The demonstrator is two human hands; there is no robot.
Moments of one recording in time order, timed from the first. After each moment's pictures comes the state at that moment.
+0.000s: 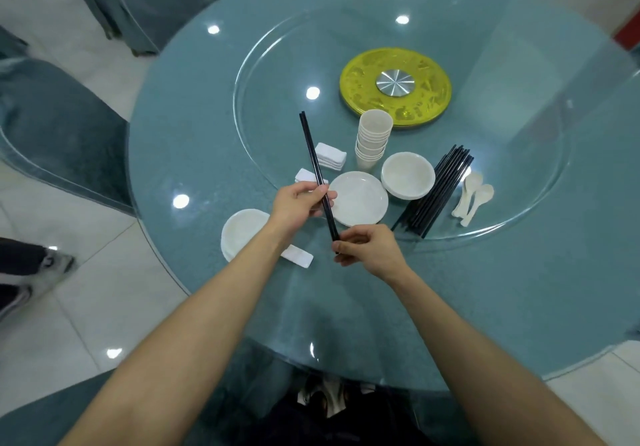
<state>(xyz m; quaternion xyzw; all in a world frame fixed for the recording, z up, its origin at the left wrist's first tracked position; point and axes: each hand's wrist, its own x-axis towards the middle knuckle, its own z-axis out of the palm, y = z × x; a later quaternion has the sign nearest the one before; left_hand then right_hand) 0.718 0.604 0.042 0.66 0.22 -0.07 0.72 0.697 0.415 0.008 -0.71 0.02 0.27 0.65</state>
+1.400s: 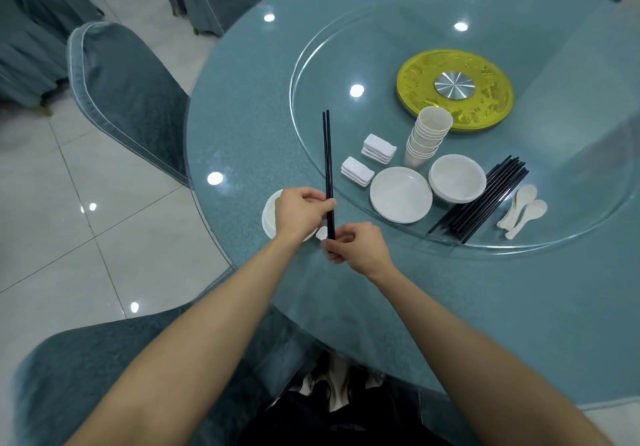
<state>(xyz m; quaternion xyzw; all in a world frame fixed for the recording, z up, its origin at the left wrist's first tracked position) 0.654 0.650 0.045 0.74 0.37 0.02 0.56 0.665 0.493 0.002 -0.79 -0.06 0.31 0.53</state>
